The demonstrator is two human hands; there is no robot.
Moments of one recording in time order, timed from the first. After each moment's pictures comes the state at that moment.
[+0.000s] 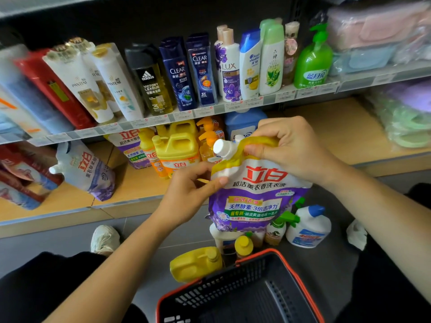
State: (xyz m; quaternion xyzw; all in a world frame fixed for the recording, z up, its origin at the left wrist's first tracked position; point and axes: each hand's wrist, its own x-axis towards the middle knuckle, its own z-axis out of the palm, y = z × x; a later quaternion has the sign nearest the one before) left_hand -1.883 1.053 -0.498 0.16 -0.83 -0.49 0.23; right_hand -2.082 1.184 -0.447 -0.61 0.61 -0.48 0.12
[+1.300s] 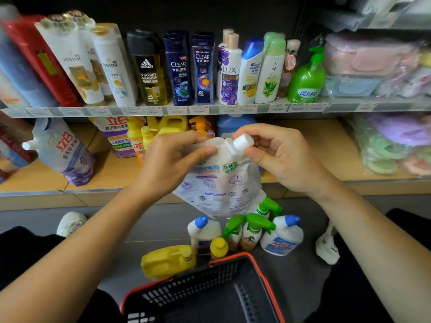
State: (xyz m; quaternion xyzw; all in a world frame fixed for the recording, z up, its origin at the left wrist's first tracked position) left_hand -1.895 1.040 -0.463 0.14 -0.88 -0.31 0.34; right_hand -2.085 1.190 -0.446 -0.62 0.57 -0.51 0.21
